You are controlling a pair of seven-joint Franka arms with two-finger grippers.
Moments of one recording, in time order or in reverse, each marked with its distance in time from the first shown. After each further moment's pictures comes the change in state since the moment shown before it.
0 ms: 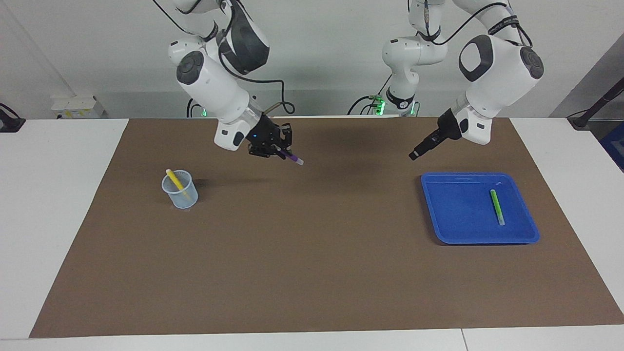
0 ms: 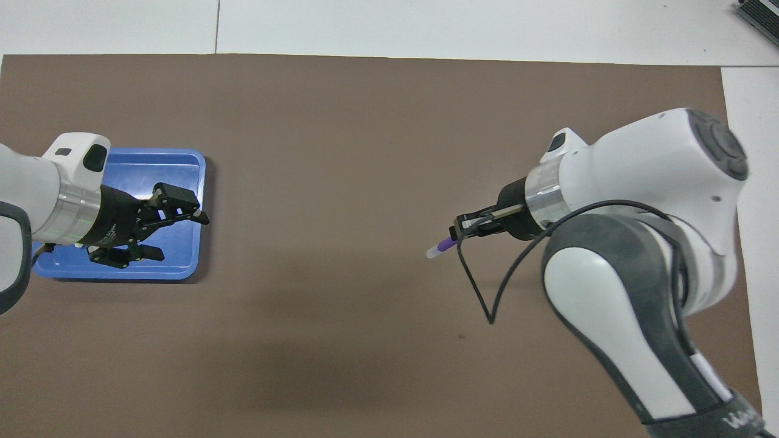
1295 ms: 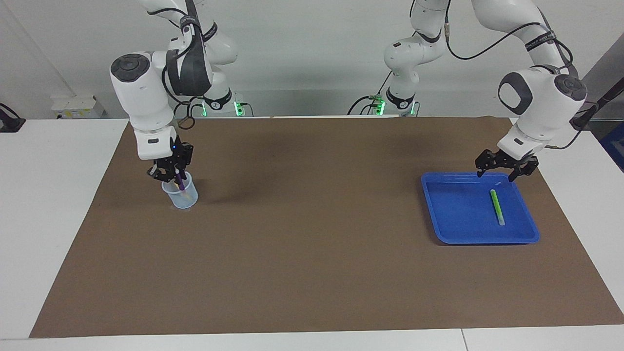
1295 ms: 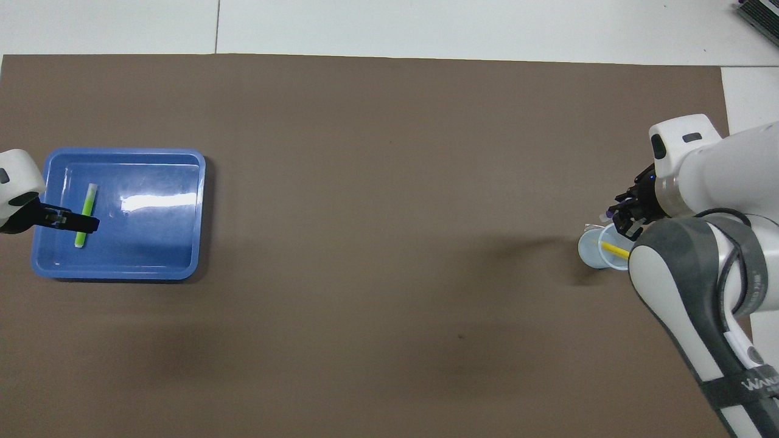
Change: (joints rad) left arm 0.254 0.149 0.005 -0.056 0.350 0.336 0.912; right arm -0.230 -0.040 -0.003 -0.144 -0.537 0.180 -0.809
